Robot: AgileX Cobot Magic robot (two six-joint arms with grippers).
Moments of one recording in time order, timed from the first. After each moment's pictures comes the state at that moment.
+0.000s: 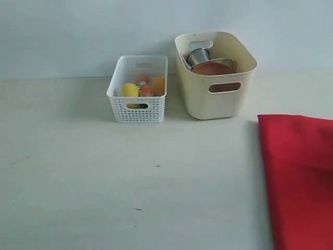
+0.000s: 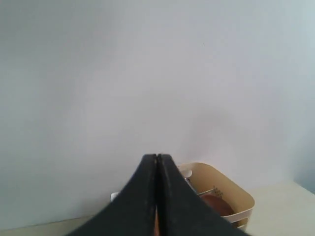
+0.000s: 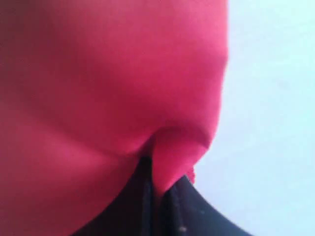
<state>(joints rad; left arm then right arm) -0.17 0.55 -0.82 -0.73 0.34 0.56 -0.56 2.01 -1.21 0.02 0.86 -0.13</state>
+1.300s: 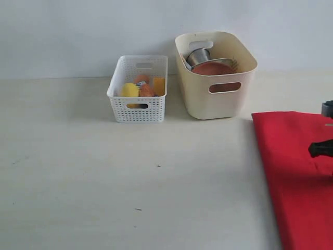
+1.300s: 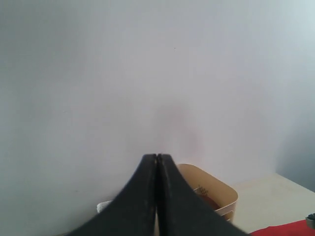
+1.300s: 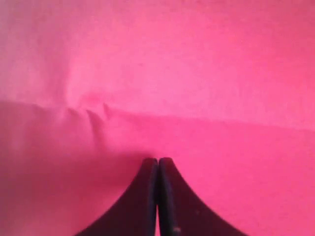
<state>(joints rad) -0.27 0.49 -0.77 -0.74 0.31 0.66 -0.19 1.85 -0.96 0.06 0.72 -0.14</state>
